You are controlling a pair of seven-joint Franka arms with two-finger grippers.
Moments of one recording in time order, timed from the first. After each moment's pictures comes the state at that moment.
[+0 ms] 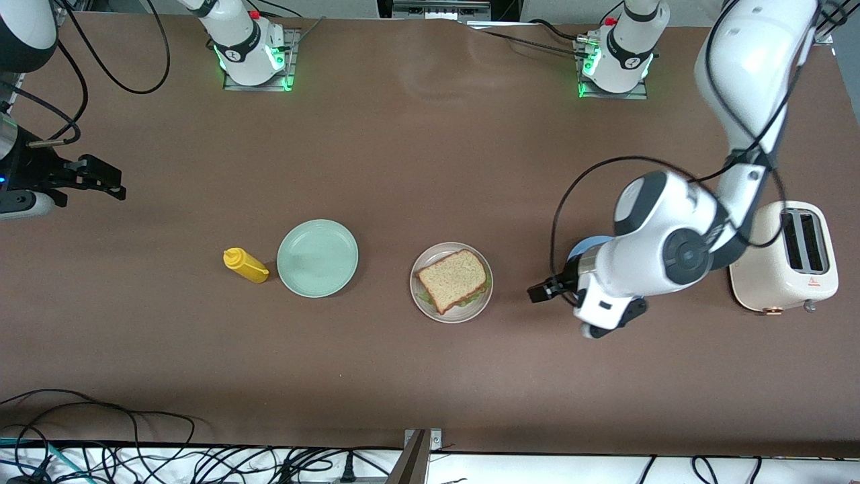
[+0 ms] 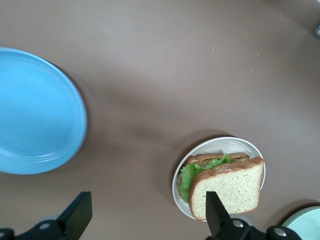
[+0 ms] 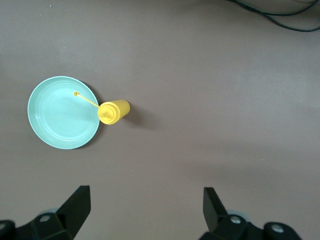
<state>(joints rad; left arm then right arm) 0.10 0.69 -0.55 -1.25 0.10 1.84 -0.85 0.14 0.12 -0.16 -1.56 0.02 1.68 -0.17</state>
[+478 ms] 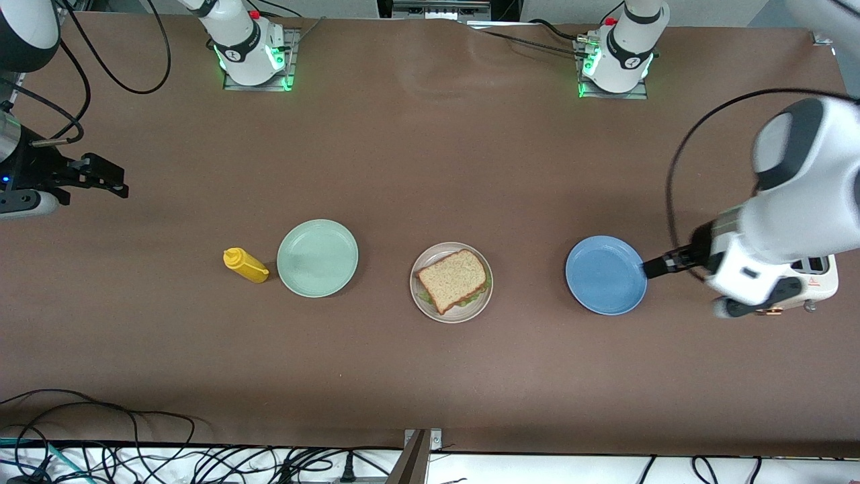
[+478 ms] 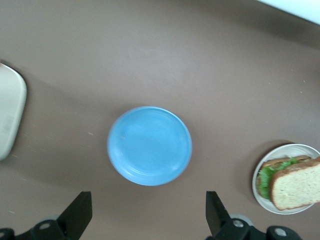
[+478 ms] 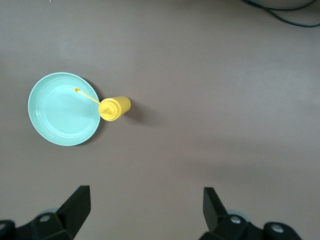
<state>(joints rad) 0.33 0.48 -0.54 -1.25 0.17 1.62 -0.48 0.14 0.12 -0.17 -1.56 0.02 1.66 -0.16</state>
